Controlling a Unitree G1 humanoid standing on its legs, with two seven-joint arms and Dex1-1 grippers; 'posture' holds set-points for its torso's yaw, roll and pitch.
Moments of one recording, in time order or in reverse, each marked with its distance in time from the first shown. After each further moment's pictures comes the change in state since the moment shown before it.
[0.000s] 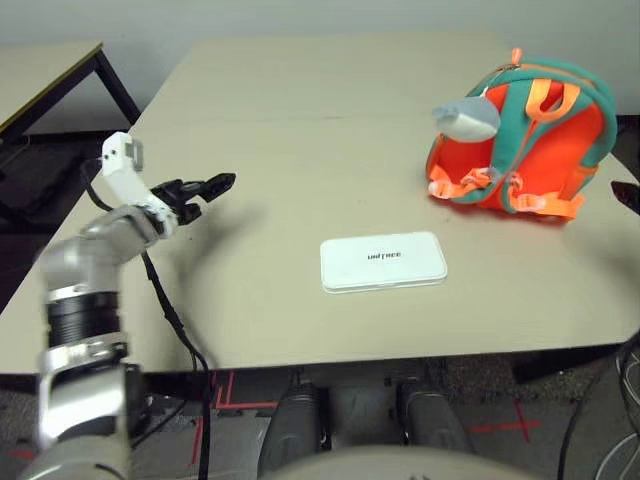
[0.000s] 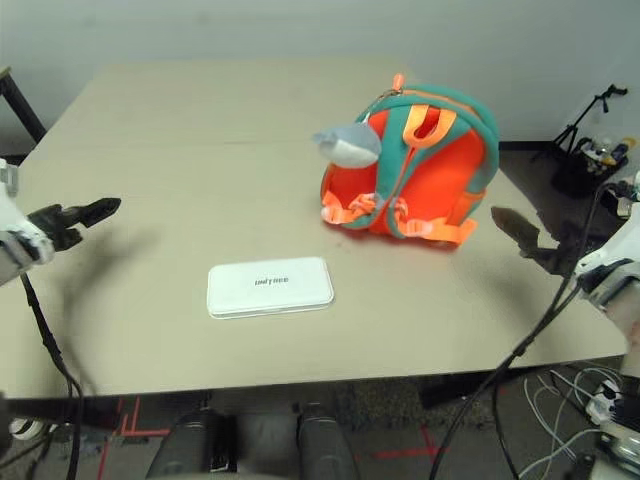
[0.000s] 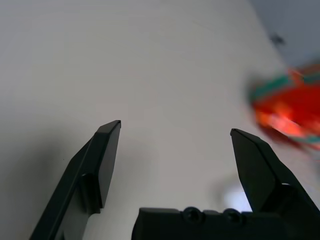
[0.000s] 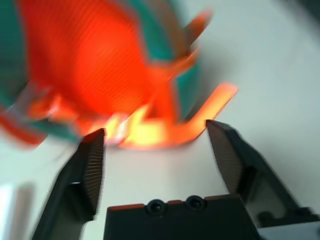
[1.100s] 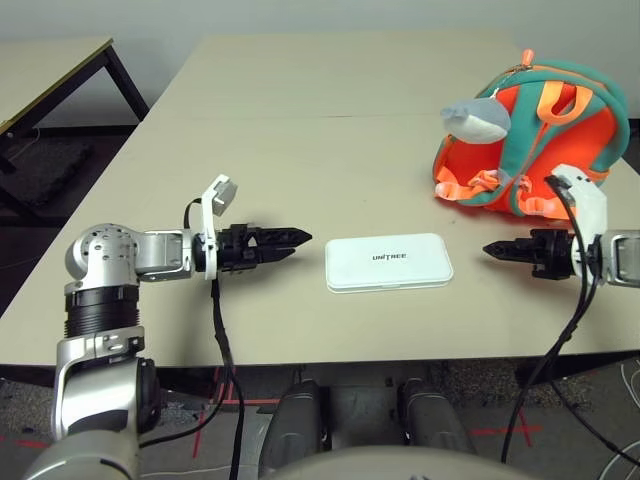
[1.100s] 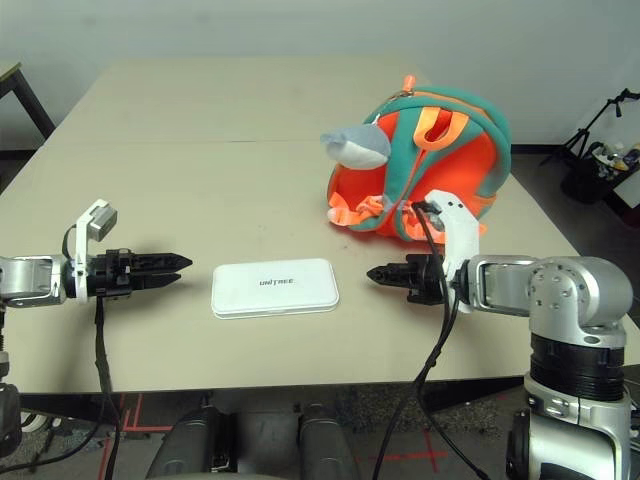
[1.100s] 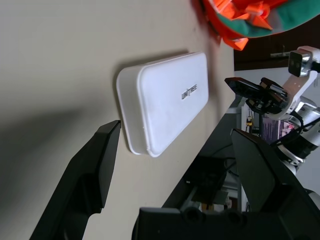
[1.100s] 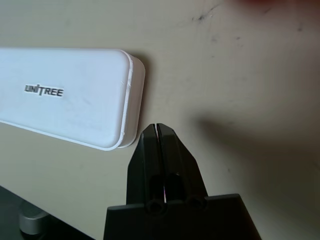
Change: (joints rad) left arm -0.041 -0.224 -0.214 0.141 -0.184 0.218 0.113; right arm -0.230 0.201 0.425 -0.148 0.037 0.397 -0.120
